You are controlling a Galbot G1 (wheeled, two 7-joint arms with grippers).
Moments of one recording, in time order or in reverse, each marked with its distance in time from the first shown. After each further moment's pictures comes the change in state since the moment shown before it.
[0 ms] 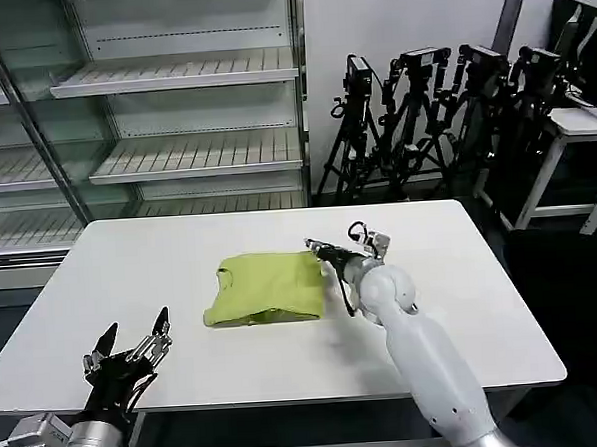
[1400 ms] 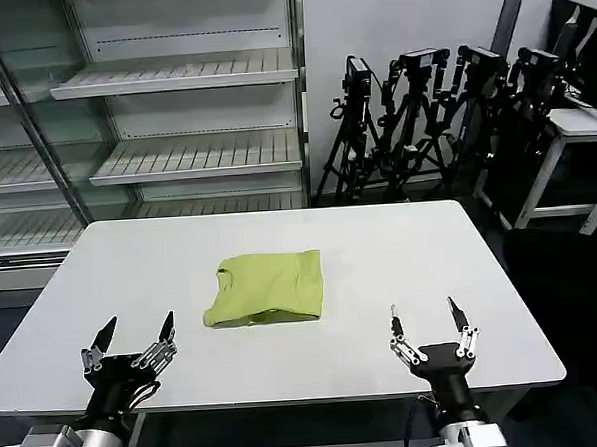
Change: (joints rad) left arm 0.057 0.035 0.000 -0.005 0.236 -0.035 0.121; right arm -1.057 -0.003 0.227 0.909 -1.043 0.372 -0.059
